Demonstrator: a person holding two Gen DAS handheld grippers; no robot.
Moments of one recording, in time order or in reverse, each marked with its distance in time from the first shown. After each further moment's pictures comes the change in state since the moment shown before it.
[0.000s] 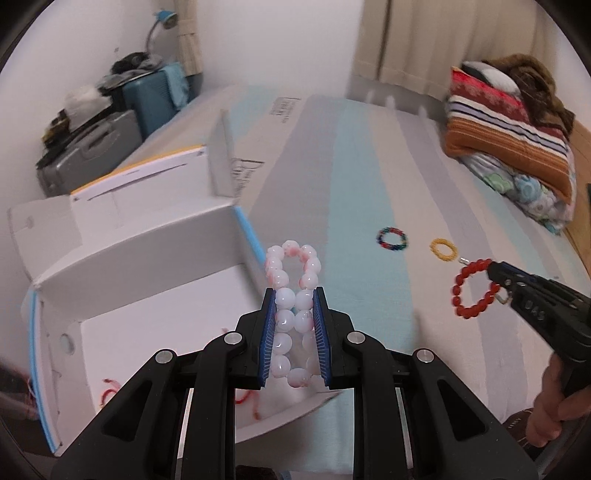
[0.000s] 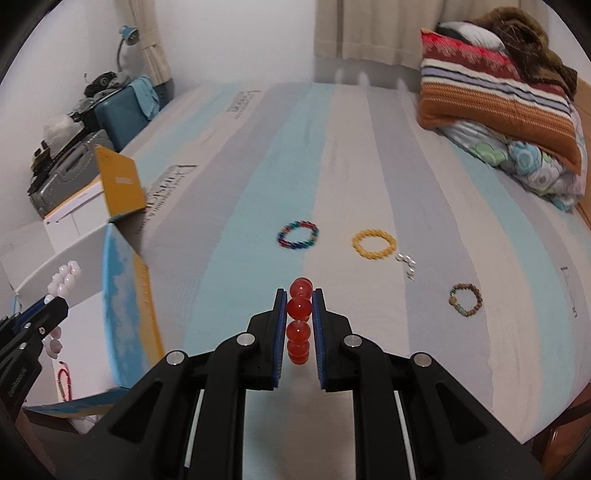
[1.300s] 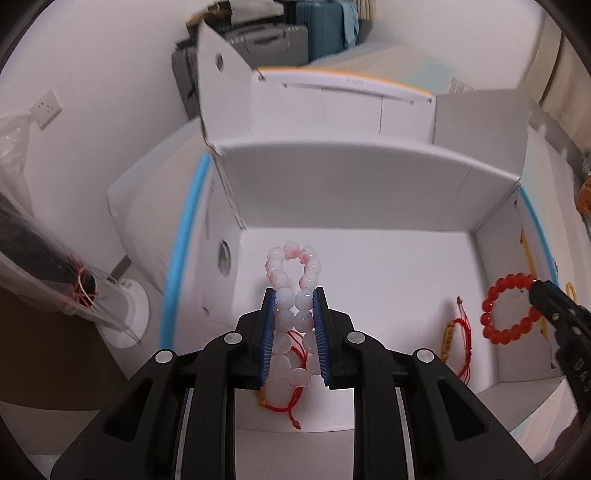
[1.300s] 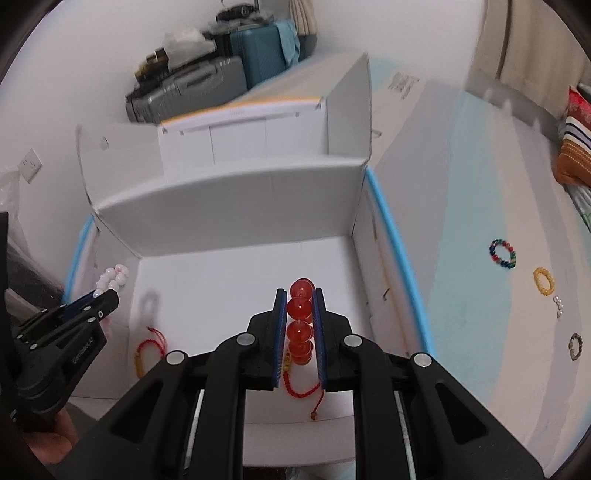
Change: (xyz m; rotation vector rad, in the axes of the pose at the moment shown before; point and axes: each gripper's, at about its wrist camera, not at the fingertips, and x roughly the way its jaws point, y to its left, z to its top) left arm 0.018 0.220 -0.065 -0.362 0.200 0.321; right arm 0.039 0.258 -0.041 -0.309 0.125 0.238
